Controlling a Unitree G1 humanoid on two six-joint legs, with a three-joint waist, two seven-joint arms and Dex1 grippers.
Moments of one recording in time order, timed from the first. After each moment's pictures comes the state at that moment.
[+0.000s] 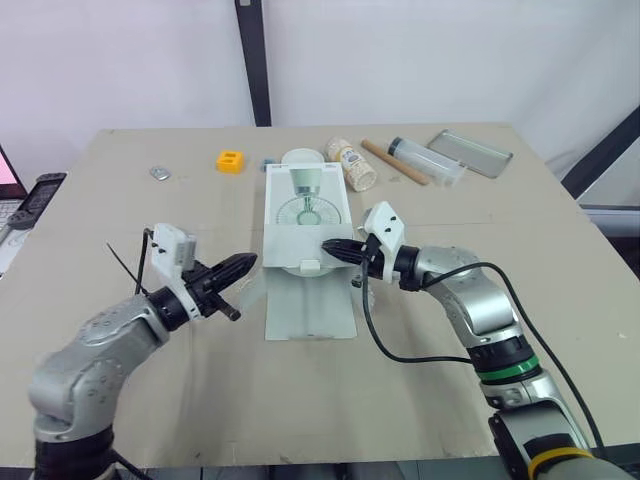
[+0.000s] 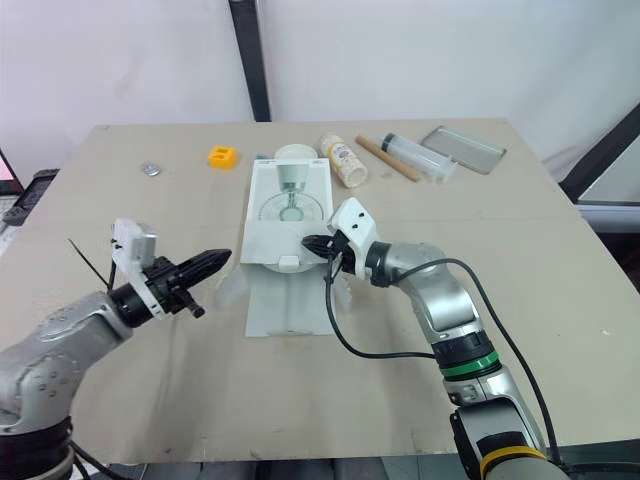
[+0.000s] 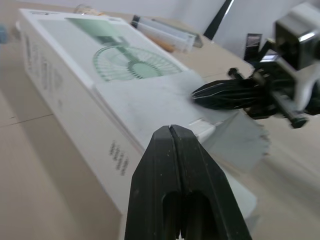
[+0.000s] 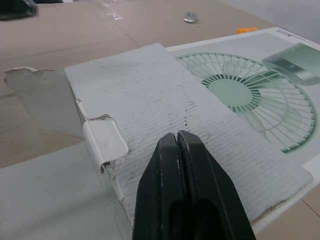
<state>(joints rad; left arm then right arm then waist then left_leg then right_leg) -0.17 0.42 0.29 -0.59 -0.90 0.95 -0.48 -0.58 -0.43 0.19 0.01 0.23 0.40 0.83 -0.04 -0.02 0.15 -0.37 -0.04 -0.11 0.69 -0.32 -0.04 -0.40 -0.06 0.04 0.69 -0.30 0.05</state>
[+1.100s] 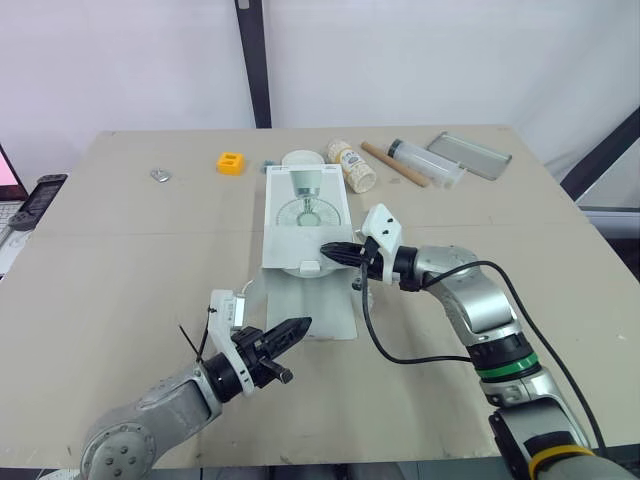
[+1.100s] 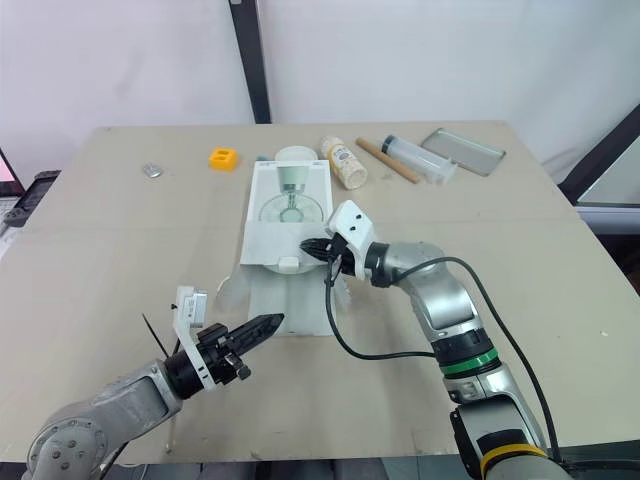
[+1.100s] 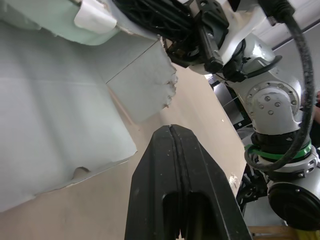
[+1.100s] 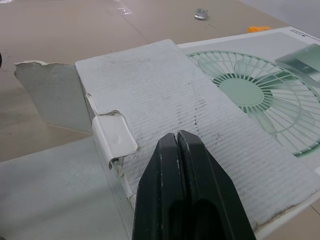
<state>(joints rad) 0.12 0.31 0.00 -0.66 -1.26 0.87 -0.07 -0.59 -0.44 0.20 0.03 0.21 0.39 0.88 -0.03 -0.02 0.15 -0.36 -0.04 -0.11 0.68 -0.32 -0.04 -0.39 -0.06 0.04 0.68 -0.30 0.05</state>
